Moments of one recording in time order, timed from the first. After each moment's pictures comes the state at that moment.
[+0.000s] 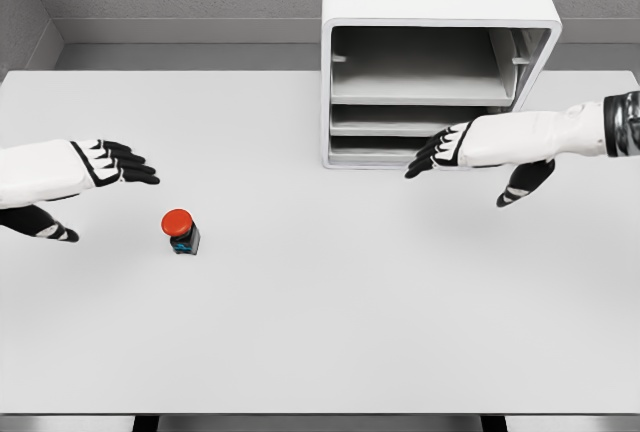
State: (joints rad) left arm -0.31 1.21 -0.38 -1.76 -0.07 -0.61 -0.50; right arm -1.15 -1.01 1.25 -1.53 -0.07 -0.61 0.61
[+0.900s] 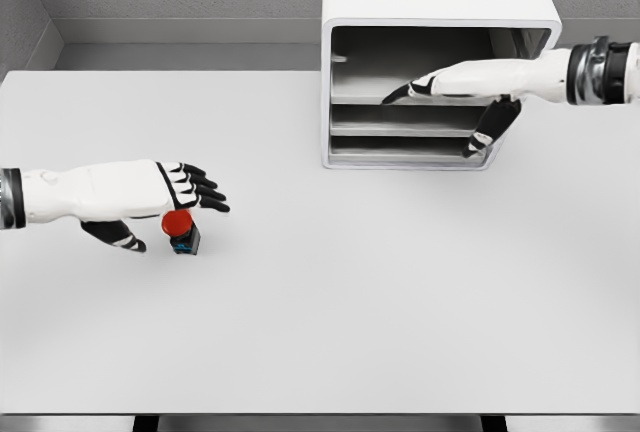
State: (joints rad) left arm -0.48 0.97 -0.56 -1.72 -0.21 -0.61 -0.60; right arm -1.21 -0.85 1.24 -1.36 -0.21 -0.38 0.61
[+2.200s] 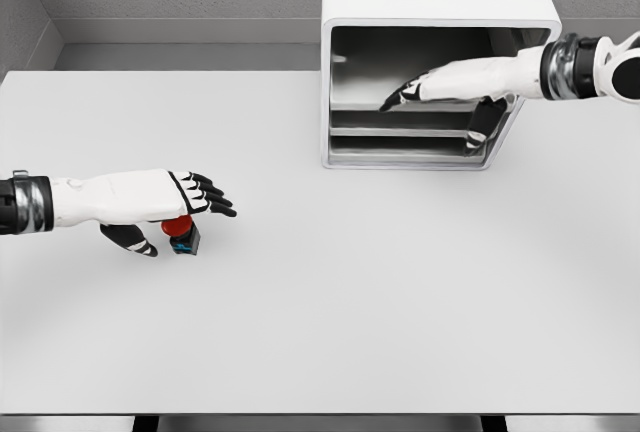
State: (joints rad) left arm -0.49 0.90 -0.60 -1.62 -0.27 -0.61 -0.60; right arm -1.27 -0.80 1.32 -1.35 -0.06 -0.33 0.60
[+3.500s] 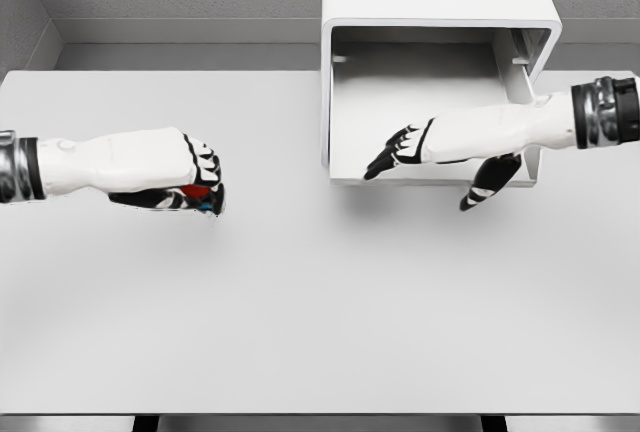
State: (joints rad) left arm -0.61 0.92 -0.61 -1.73 -0.11 -0.61 -0.59; right arm -1.26 -0.97 1.36 -1.60 -0.24 -0.55 0.61
